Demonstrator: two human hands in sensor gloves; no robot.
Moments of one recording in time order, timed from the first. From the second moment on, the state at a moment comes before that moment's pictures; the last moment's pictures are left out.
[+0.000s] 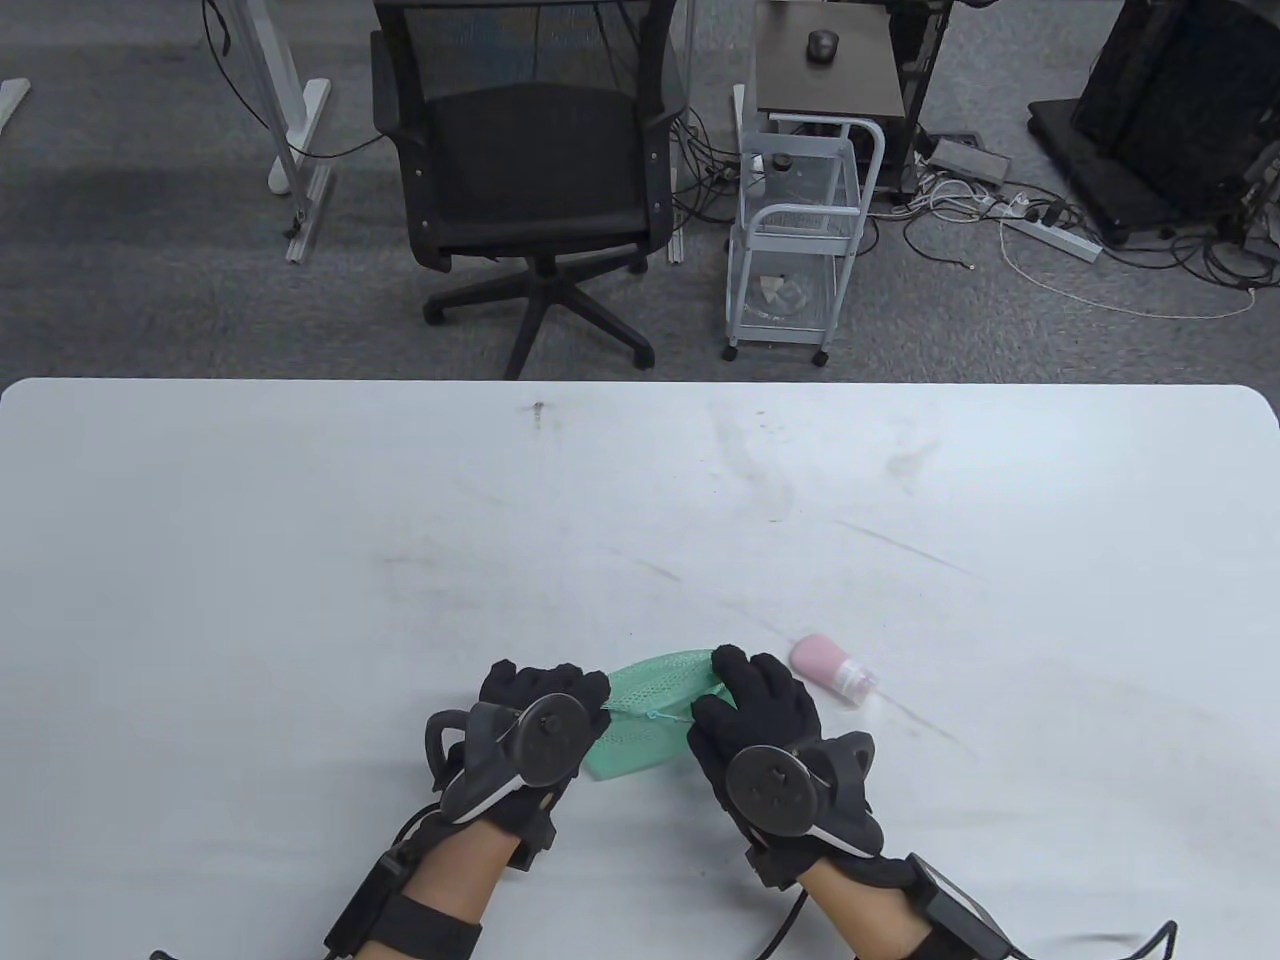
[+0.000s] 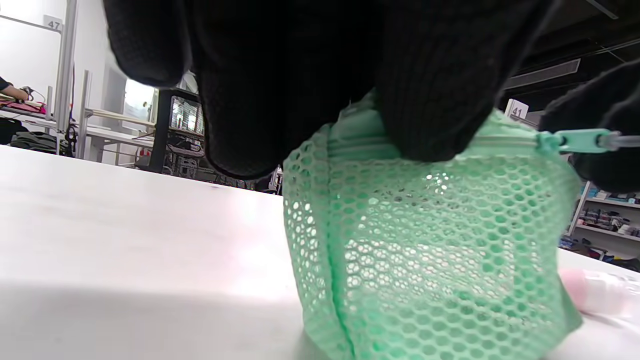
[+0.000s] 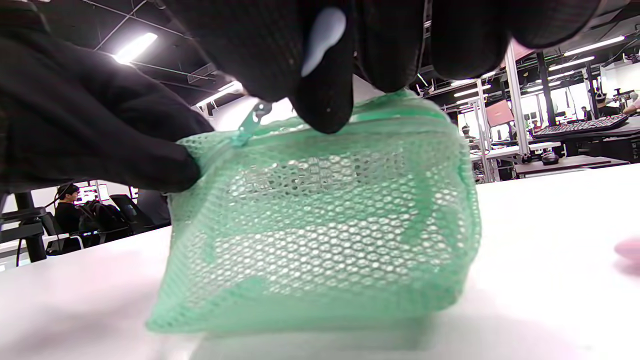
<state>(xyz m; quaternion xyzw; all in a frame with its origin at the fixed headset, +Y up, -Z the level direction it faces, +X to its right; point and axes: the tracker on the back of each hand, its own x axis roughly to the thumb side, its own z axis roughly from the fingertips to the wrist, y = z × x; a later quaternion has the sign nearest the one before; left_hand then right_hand) -0.126 -0.734 -0.261 0.05 -0.12 0.12 0.98 0.103 -0.730 -0.237 0.21 -0.11 0.96 0.17</state>
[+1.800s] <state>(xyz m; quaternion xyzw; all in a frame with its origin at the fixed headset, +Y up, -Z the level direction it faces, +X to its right) -0.153 -0.732 -0.267 0.07 -0.07 0.13 0.99 0.159 -0.734 -0.277 0.13 -0.07 0.97 0.19</state>
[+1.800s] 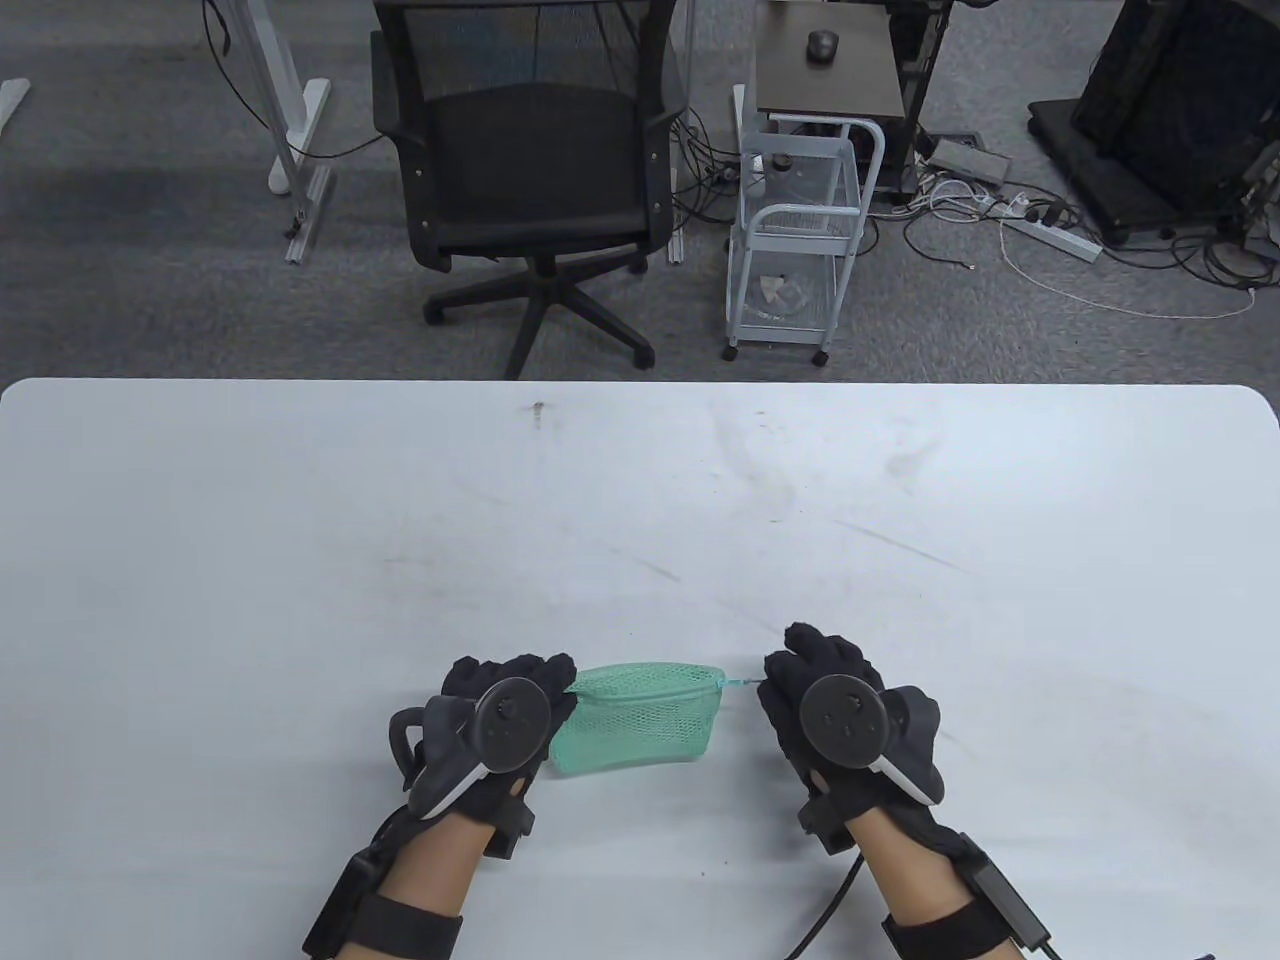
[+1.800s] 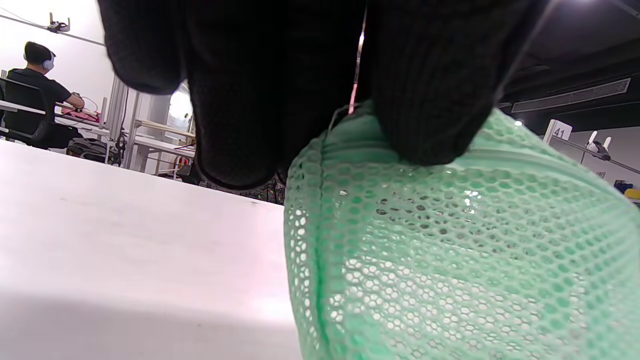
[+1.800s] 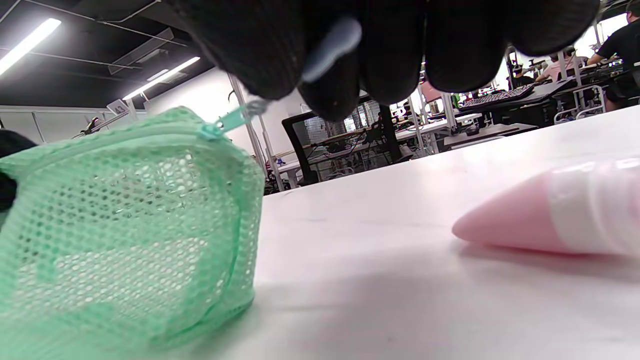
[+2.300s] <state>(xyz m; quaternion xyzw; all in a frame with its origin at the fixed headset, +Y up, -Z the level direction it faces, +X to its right) -0.138 -0.732 -0.259 0.07 -0.12 0.13 0.98 0.138 -0.745 -0.274 0.20 -0.03 0.96 0.18</state>
